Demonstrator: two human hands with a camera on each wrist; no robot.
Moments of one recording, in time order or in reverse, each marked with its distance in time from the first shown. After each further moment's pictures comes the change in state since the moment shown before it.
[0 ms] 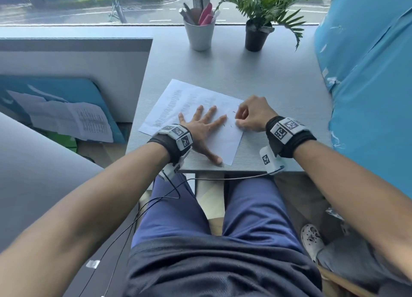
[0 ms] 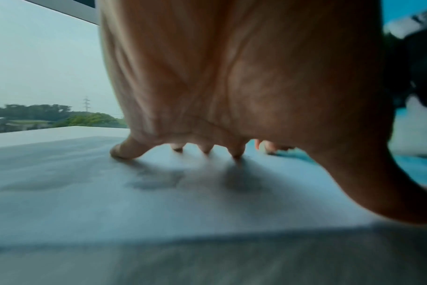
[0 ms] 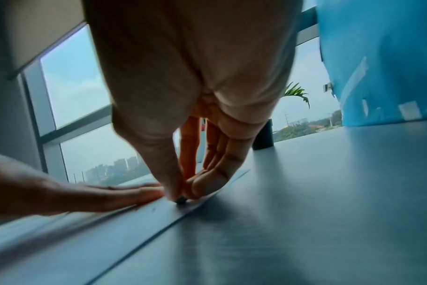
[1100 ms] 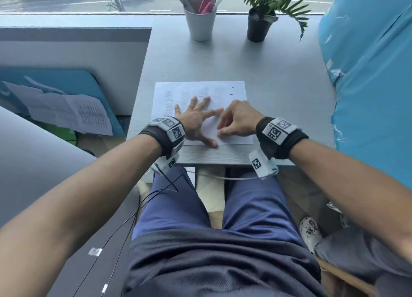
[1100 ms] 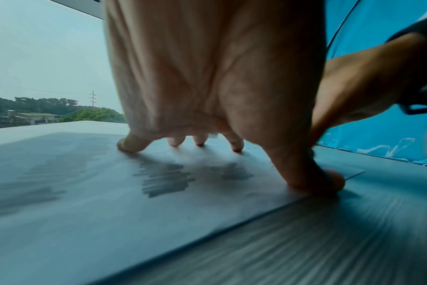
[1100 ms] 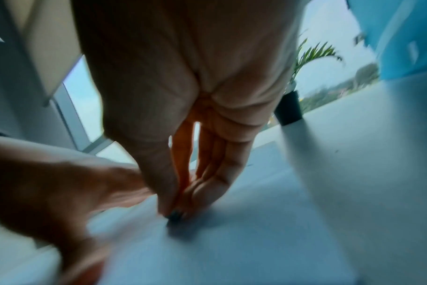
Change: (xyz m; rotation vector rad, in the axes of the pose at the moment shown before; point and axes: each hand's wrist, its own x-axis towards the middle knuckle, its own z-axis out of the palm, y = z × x) left_hand 0.006 -0.019 0.005 -0.120 0.088 -0.008; right_hand -0.014 -0.031 0.021 0.061 -0.200 -0.130
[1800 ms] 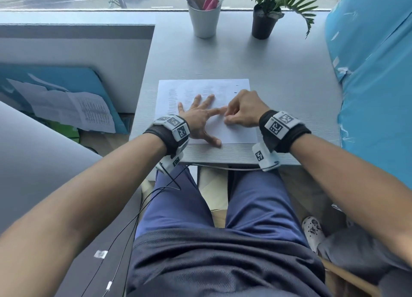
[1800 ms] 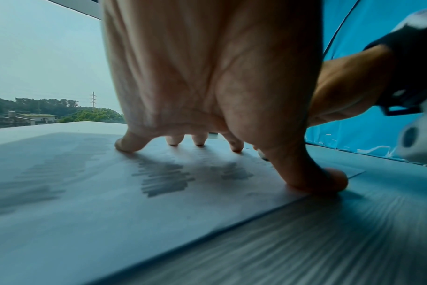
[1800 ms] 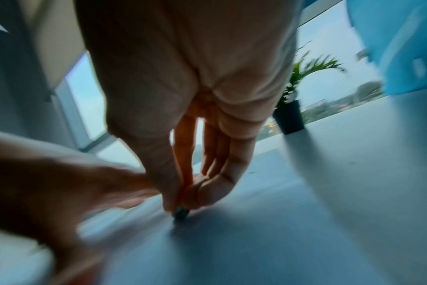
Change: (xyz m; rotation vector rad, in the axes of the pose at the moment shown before) left_hand -0.001 0.002 0.000 -0.001 0.010 -0.009; right_hand 0.010 0.001 -0.007 0.025 0.107 0.069
